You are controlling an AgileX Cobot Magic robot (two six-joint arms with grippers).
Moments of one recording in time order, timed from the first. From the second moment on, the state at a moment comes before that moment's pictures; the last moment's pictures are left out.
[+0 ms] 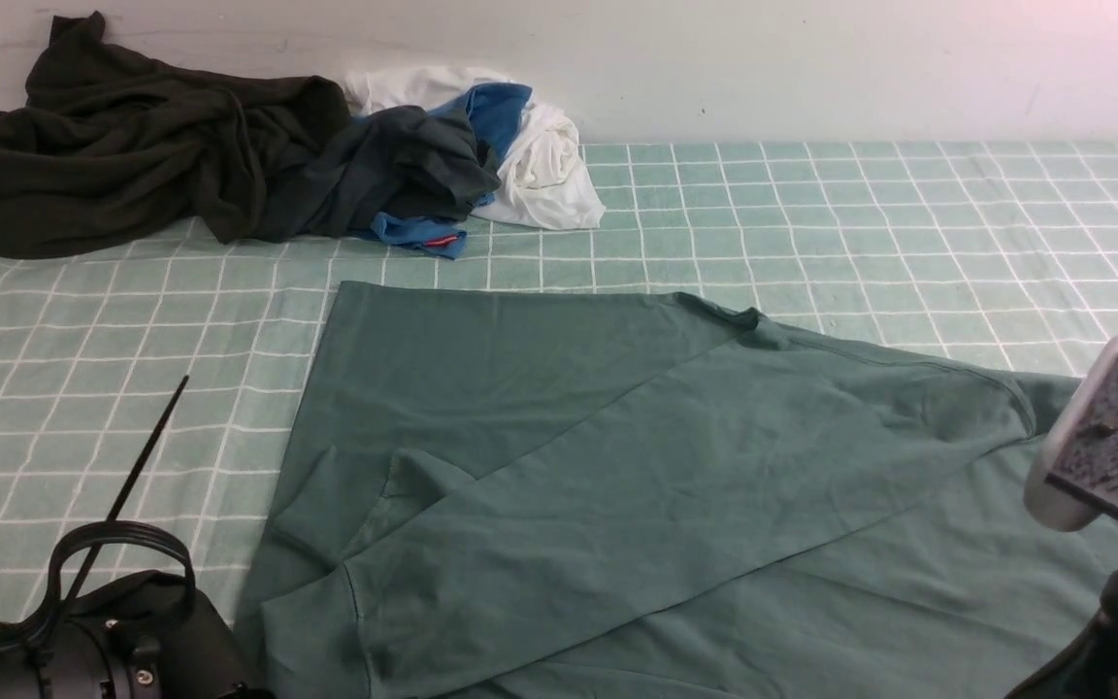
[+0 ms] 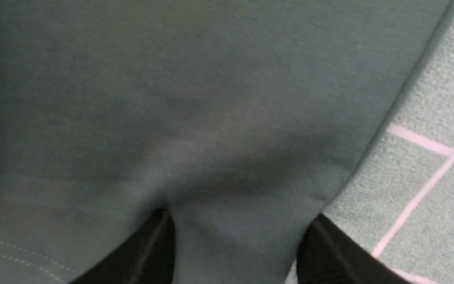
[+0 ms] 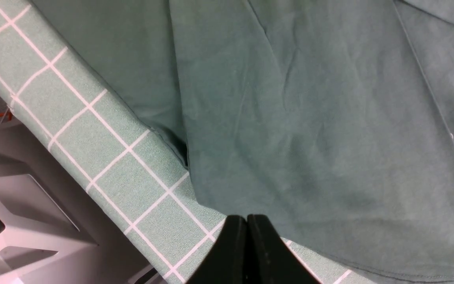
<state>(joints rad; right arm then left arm) 0.62 0.99 -0.87 0.15 1.25 -0.19 -0.77 1.44 -0.54 0.08 0.76 0.36</state>
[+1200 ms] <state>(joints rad) 0.62 1.08 -0.65 0.05 1.11 -0.62 -0.77 1.30 -0.58 0.18 1.01 0.17</state>
